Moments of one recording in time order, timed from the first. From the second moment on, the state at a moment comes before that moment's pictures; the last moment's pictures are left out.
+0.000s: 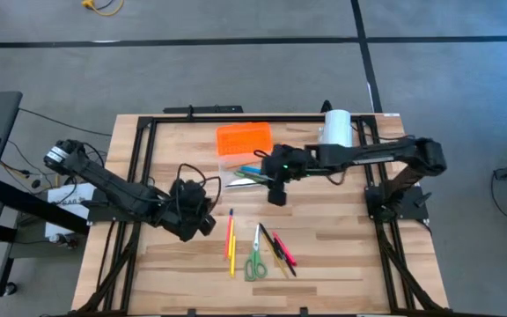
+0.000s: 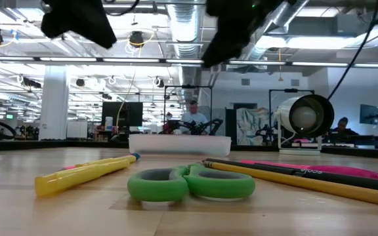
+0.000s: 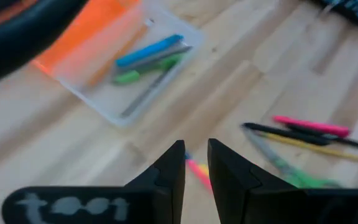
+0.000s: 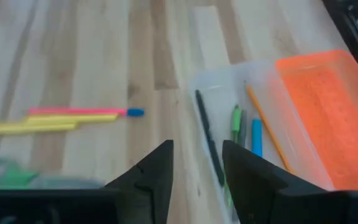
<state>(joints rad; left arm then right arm) -0.48 1.30 1.02 -0.75 -0.67 -1.11 -0.03 1.58 1.24 -0.46 0.04 -0.02</state>
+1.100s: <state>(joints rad) -0.35 1.61 0.81 -0.11 -0.37 -1.44 0.23 0.99 0.91 -0.58 0.14 0.24</state>
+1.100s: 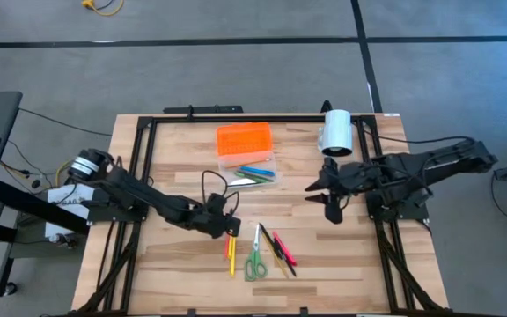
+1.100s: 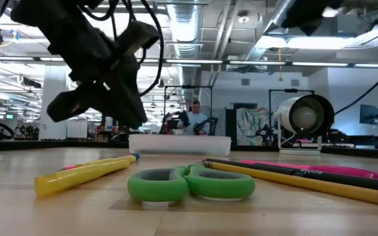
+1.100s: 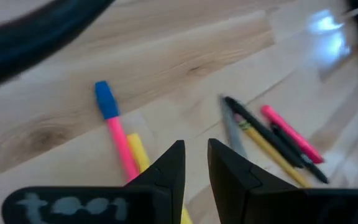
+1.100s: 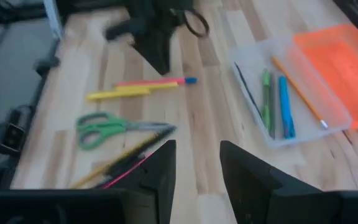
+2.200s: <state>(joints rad) -0.30 1.62 0.82 -0.25 -0.38 -1.39 0.29 0.97 0.91 -0.60 0.22 0.29</state>
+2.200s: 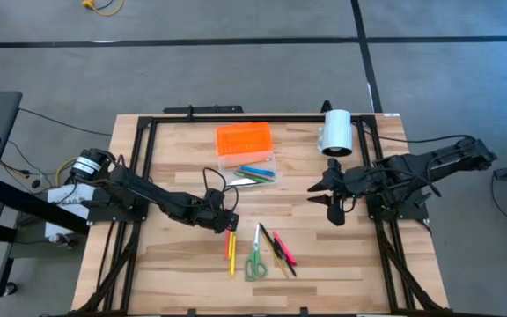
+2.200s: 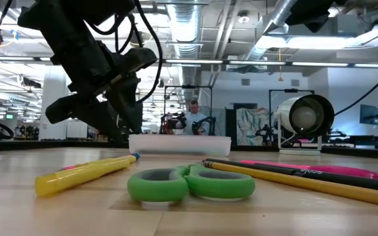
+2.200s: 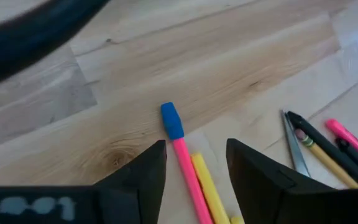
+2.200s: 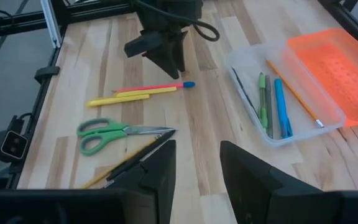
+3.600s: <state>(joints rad) -0.25 1.75 0.89 -0.32 -0.36 -1.31 0.28 0.97 0.91 -0.61 0.26 0.29</state>
